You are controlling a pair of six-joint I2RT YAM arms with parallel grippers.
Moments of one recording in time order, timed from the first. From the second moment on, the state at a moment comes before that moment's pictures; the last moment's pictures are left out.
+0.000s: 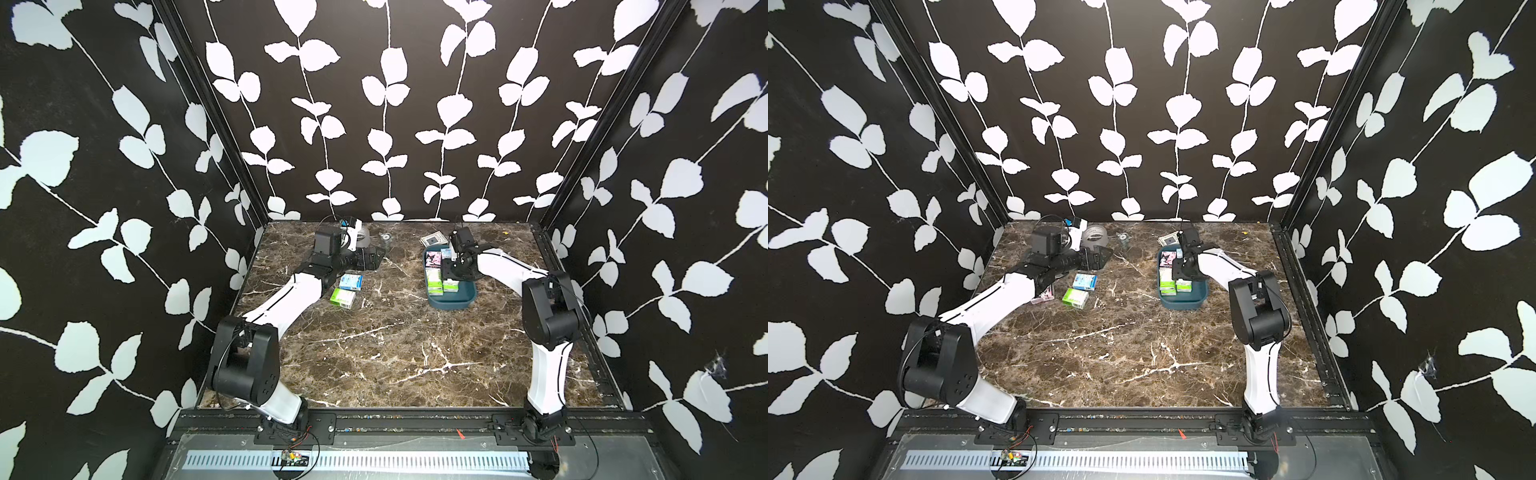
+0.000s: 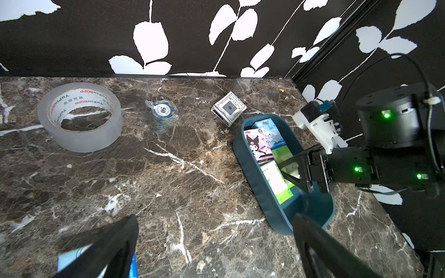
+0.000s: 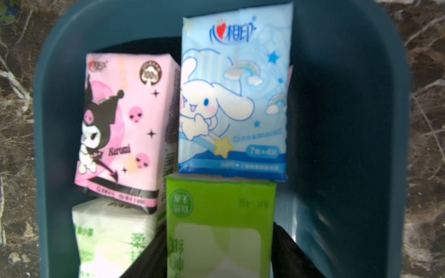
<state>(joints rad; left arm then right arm) -0.31 1.55 1.10 -0.05 0.40 -0.25 0.37 2.03 1.53 -0.61 0.00 0.33</state>
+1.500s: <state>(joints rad) -0.31 1.55 1.10 -0.05 0.40 -0.25 0.30 1.98 1.53 -0.62 -0.10 0.34</state>
